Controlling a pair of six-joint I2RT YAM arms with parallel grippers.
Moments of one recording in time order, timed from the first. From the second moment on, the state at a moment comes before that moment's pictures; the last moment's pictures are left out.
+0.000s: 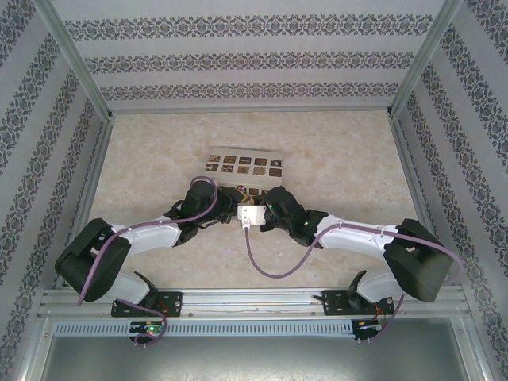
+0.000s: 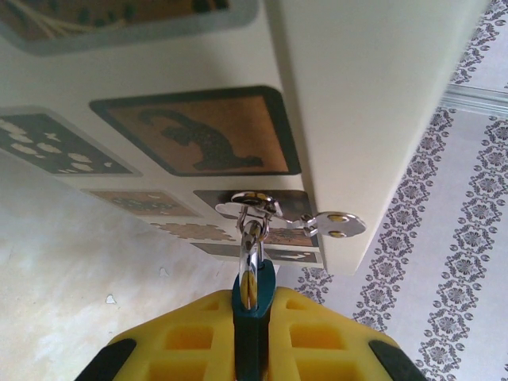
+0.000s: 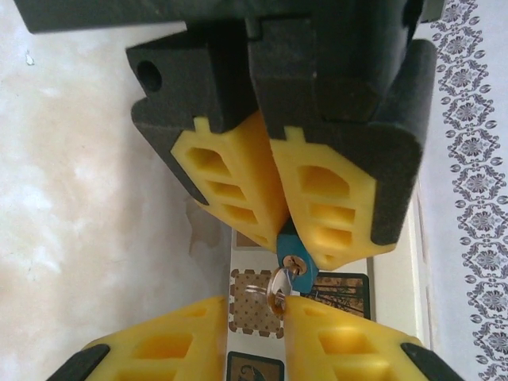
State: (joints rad) left arm -0.60 1.44 0.56 0.45 0.24 -1.58; right arm 0.87 1.41 0.69 0.13 0.08 -0.92
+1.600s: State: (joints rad) left arm -0.60 1.43 0.55 0.45 0.21 -1.60; right arm 0.85 1.46 0.62 0.34 0.04 -0.60
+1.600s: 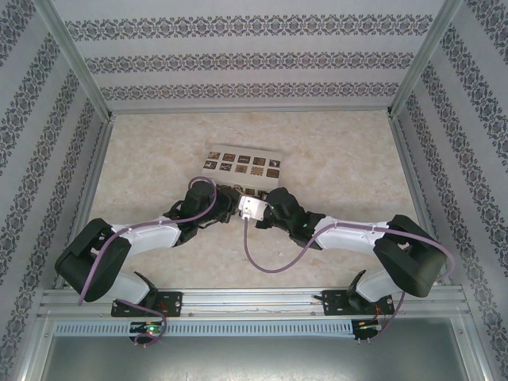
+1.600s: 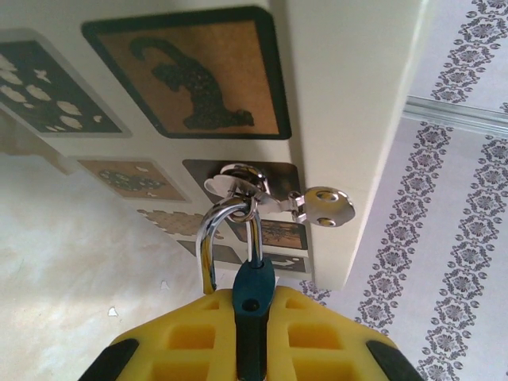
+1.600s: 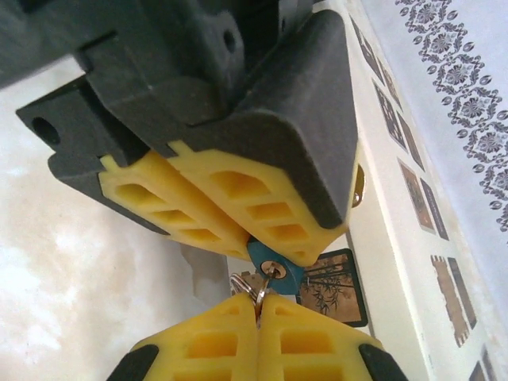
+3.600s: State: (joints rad) left arm -0.62 1.42 0.51 0.47 0.22 -1.62; right arm 0.89 1.46 0.58 0.43 0.07 -0.62
